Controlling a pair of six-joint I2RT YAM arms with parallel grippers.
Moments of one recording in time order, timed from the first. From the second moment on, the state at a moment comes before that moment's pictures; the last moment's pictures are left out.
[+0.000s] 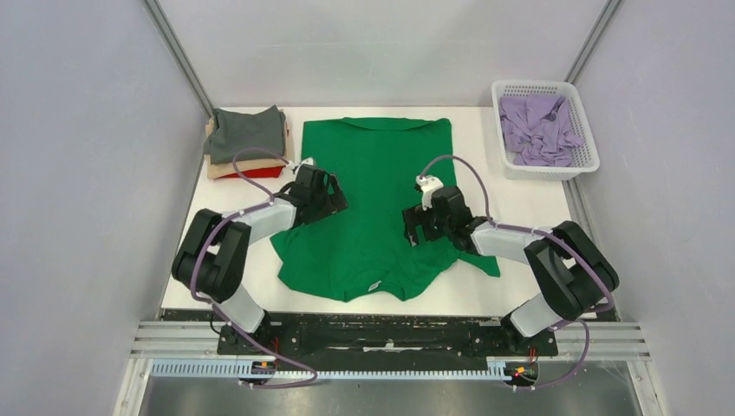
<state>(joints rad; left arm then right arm) -0.40 1.60 0.84 -0.09 -0.08 -0.69 0.51 1.54 0.66 0.14 -0.07 0.13</state>
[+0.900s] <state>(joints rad) -0.42 2.28 1.65 0.06 0.35 -0.61 0.87 1.47 0.72 0.45 -0.35 0.18</state>
